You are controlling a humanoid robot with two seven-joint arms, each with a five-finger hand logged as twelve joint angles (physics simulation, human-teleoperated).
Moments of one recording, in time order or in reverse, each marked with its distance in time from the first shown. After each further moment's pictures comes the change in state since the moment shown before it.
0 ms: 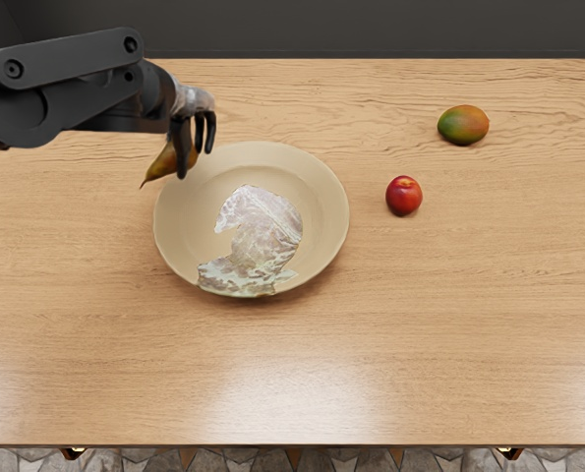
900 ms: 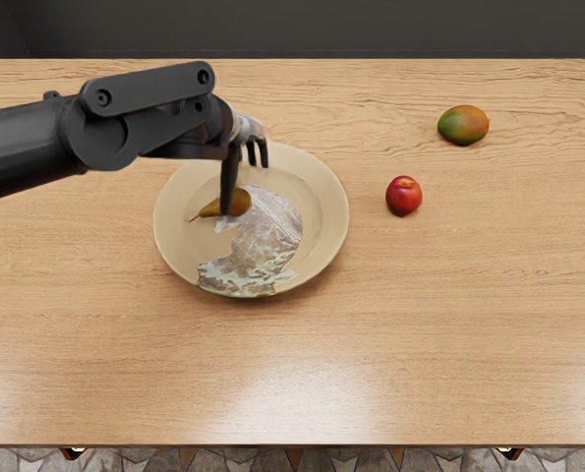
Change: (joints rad) left arm 0.050 -0.183 -0.001 0.121 -0.061 0.022 0.000; right arm -0.005 0.000 -0.001 0.000 0.000 0.000 0.000
